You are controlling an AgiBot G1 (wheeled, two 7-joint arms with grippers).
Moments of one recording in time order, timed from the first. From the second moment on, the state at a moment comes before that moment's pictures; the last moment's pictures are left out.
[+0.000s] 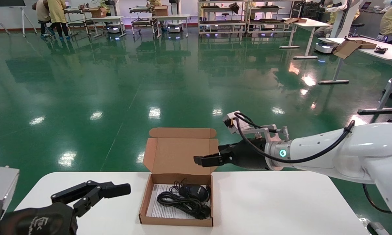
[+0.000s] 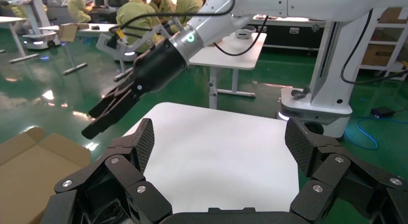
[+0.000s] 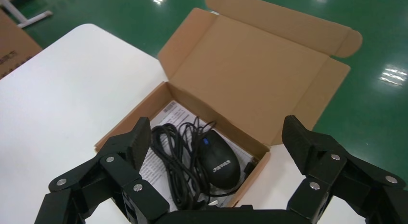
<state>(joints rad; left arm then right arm) -1.05 0.54 0.38 -1.19 0.60 1.38 -0.11 1.81 -1.36 -0.71 0.16 -1.42 -1.00 0.46</state>
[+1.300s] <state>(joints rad) -1.05 0.54 0.38 -1.19 0.60 1.38 -0.11 1.83 -1.35 -0.79 0.12 -1.41 -0.91 1.05</state>
